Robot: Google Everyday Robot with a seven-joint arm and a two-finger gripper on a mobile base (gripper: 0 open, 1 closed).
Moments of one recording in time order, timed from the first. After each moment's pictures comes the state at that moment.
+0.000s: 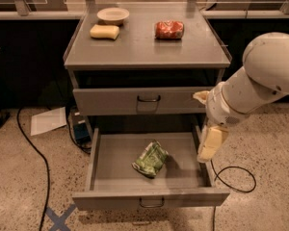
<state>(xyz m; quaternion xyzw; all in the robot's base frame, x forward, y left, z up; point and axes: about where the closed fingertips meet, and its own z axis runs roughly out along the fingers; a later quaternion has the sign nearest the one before) 0.493 -0.149 0.794 -0.68 0.71 0.04 0.21</state>
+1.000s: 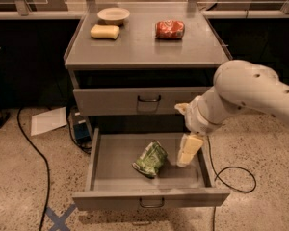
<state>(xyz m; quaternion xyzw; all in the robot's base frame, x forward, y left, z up) 0.518 -0.115 0.728 -0.68 0.70 0.07 0.22</state>
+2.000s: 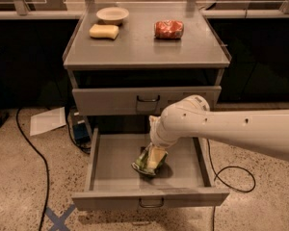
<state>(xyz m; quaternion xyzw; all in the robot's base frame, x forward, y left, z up) 0.581 -0.032 0.605 -0.68 0.69 -0.01 0.24</state>
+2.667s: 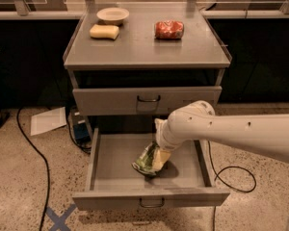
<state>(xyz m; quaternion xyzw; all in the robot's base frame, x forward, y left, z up) 0.587 -0.049 0.582 -0.68 0.70 0.00 0.24</state>
